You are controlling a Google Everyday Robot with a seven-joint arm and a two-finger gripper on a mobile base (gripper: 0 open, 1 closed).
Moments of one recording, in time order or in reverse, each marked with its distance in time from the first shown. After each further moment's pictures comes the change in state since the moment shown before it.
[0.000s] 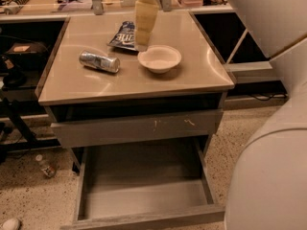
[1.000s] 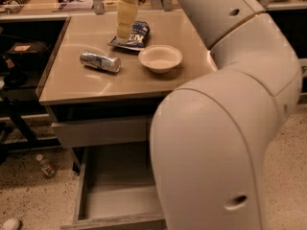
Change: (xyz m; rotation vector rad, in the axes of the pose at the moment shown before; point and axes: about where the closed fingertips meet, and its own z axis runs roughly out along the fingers) arm -0.032 -0.061 0.055 0.012 -0.010 0.085
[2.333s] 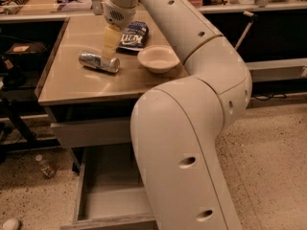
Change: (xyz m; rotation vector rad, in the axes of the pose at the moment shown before) arm -0.039 0.009 0.106 -0.177 -0.111 0.043
